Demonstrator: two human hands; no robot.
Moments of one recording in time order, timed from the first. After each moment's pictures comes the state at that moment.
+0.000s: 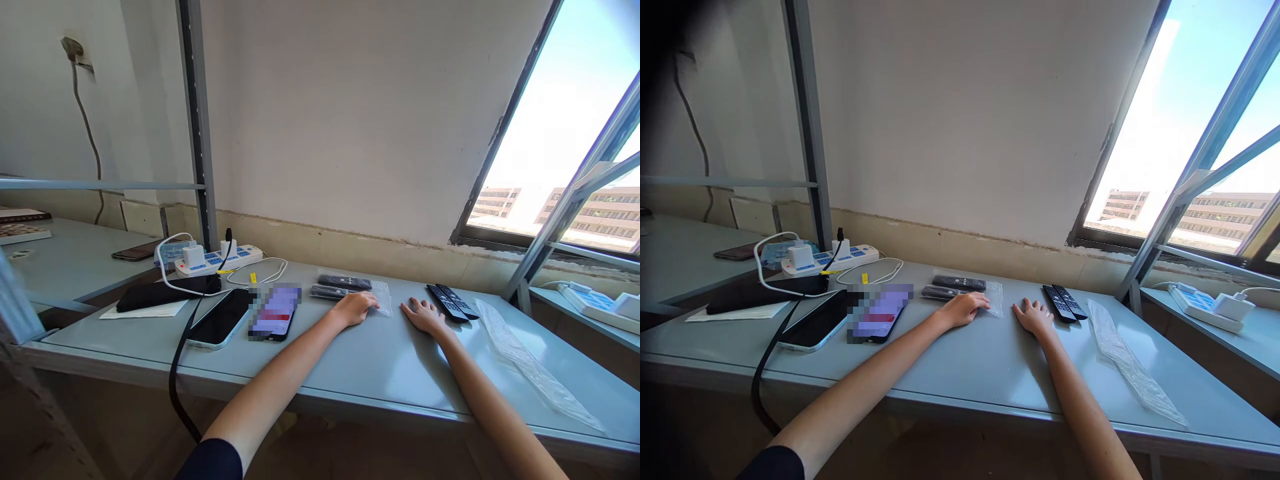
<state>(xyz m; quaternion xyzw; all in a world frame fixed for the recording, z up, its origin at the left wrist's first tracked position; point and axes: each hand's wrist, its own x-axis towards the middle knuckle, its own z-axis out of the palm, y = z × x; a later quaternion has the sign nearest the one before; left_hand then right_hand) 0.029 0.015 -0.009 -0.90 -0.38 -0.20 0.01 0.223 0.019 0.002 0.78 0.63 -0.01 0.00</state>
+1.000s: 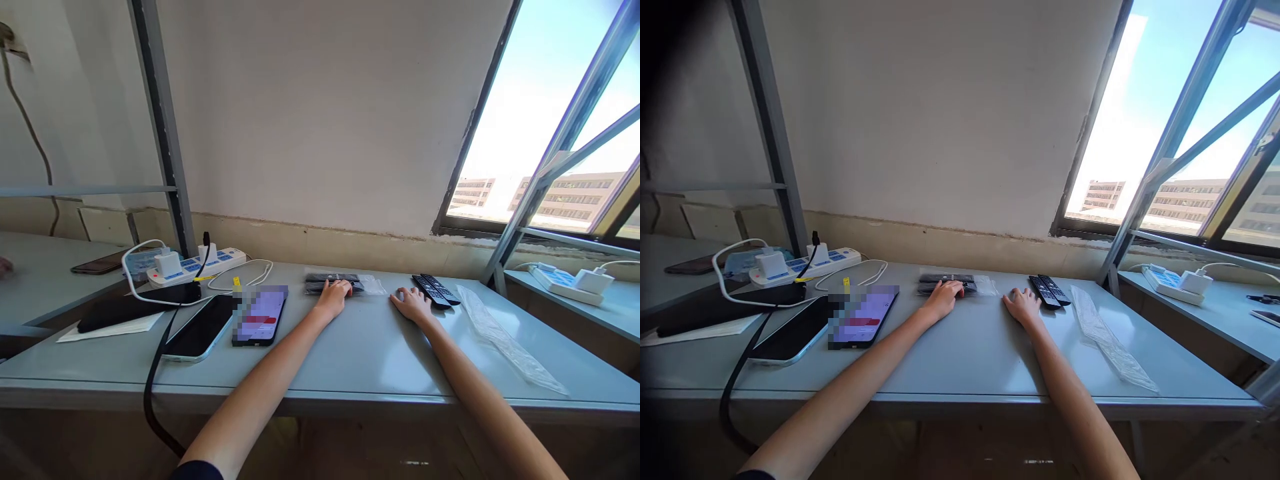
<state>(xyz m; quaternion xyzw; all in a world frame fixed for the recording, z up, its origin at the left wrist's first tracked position) 0.022 0.012 0.000 -0.83 -0.53 -0.18 -0.03 0.221 0.021 -0.001 0.79 0.60 0.03 -0.12</state>
